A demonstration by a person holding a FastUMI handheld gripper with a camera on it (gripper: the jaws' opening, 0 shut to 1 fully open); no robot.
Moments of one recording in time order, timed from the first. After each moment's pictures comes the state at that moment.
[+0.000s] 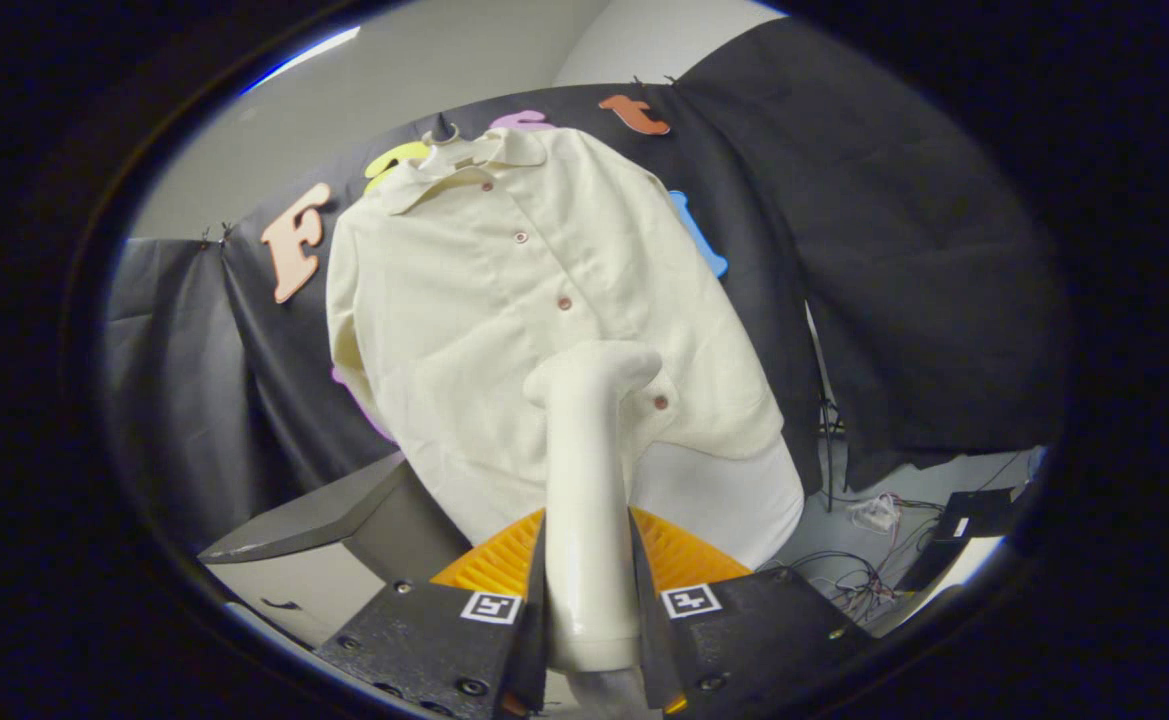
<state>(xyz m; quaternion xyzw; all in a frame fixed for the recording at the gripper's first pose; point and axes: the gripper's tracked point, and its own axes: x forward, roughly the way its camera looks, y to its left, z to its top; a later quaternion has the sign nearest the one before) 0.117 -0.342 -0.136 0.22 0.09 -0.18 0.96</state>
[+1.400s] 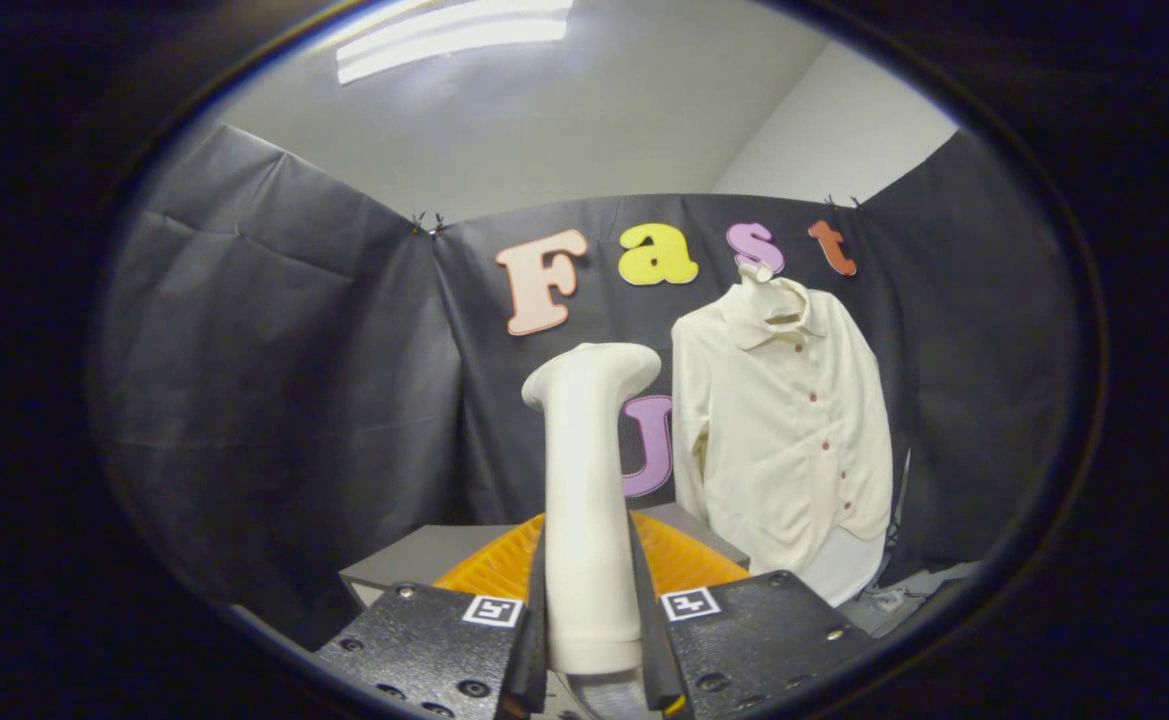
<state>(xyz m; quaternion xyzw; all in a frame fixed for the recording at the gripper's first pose) 0.074 -0.024 0.084 0.06 -0.02 -0.06 1.00</state>
